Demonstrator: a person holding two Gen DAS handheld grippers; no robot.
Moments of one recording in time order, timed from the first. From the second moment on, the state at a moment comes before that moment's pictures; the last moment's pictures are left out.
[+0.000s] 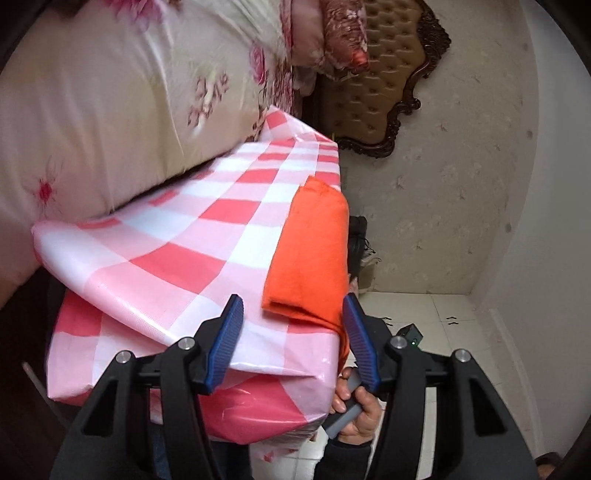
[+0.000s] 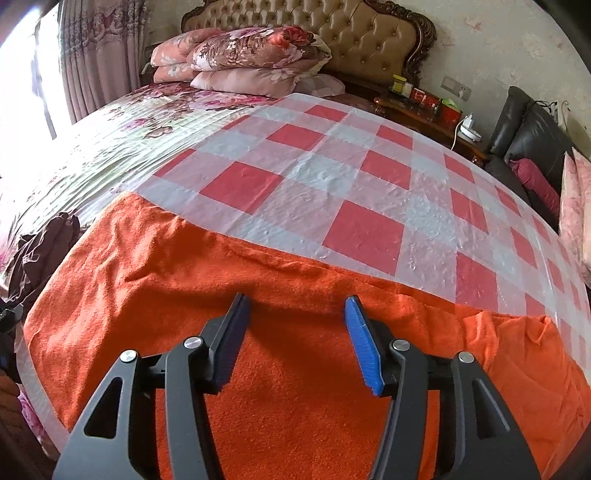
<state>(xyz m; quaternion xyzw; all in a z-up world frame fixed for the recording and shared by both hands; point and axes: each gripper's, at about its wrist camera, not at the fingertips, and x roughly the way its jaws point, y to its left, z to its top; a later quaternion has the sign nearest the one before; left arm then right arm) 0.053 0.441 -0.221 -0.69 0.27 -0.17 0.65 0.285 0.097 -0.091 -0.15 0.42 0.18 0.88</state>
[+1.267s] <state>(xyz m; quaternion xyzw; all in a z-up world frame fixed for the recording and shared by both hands) 0.127 0.111 0.041 0.12 0.27 0.04 0.95 0.277 -0.128 -0.053 0.14 0.45 0.19 0.86</state>
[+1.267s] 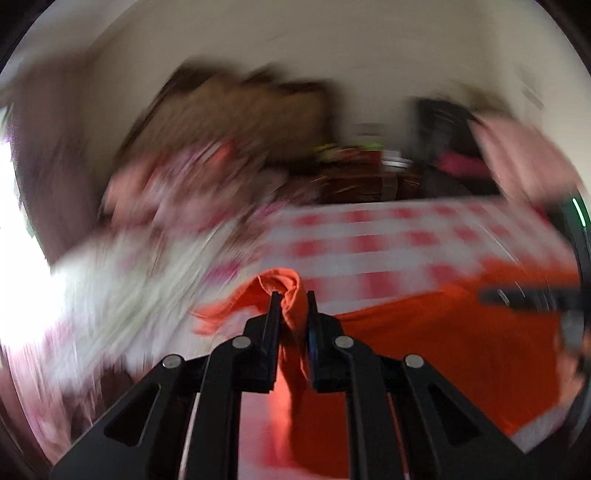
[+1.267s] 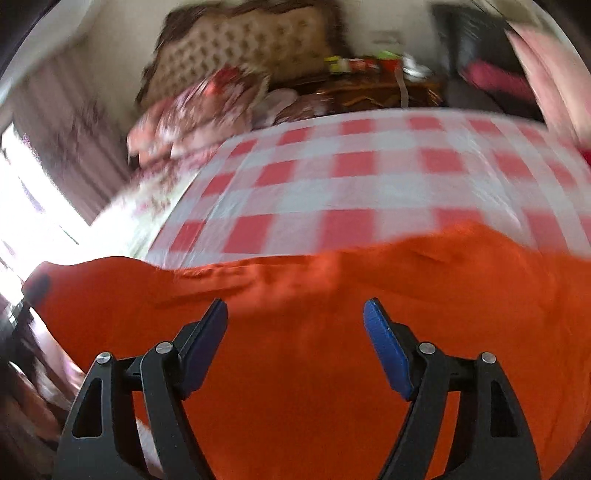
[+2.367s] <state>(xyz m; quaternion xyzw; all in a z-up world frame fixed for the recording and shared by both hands) 0.057 -0.028 -0.047 0.20 0.19 -0.09 0.96 0.272 -0.162 -0.088 0.24 0.54 0.27 0.76</state>
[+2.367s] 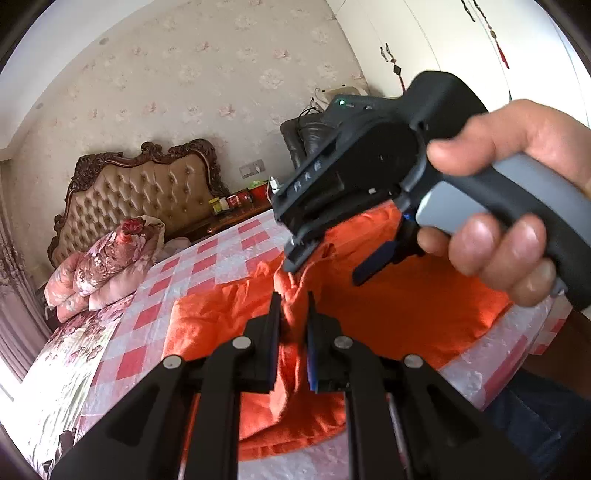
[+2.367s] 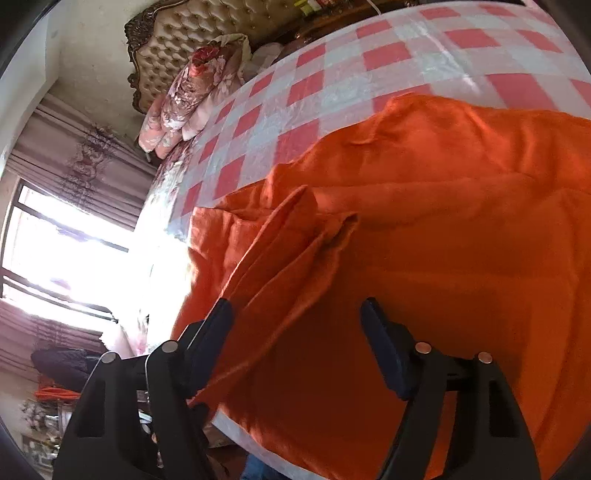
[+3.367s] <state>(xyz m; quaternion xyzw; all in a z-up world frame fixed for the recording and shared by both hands) 0.034 -0.063 -0.089 0.28 0.17 -0.10 0.94 0.330 -0.181 -0.101 0.23 0.56 0.25 0.76</state>
